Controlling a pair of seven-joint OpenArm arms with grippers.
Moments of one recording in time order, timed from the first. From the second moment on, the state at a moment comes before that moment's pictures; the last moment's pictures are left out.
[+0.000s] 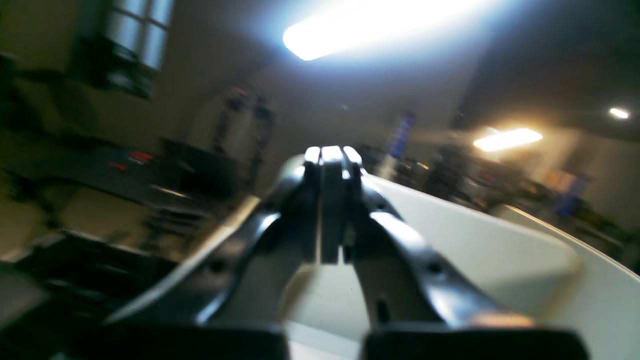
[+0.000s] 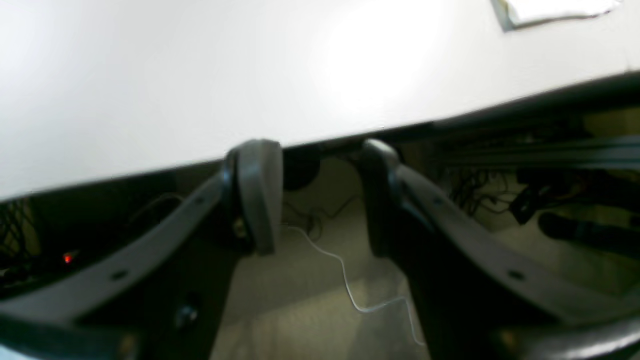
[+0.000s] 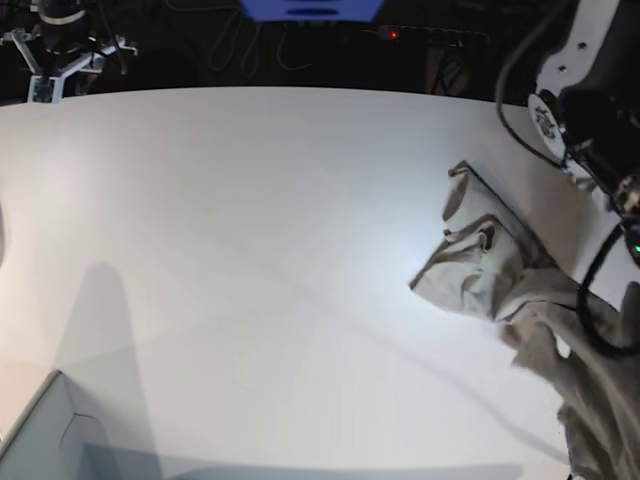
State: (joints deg) left arm -28.2 -15.6 -21.5 115.3 -38.2 1.1 33.7; right arm -49.6 0.9 22.2 116.1 0.0 0.1 -26.7
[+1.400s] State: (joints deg) left arm -11.9 0.7 41.1 96.2 -37.3 0.7 33.6; right arm -47.6 1.1 22.0 116.2 0.1 0.1 -27.0
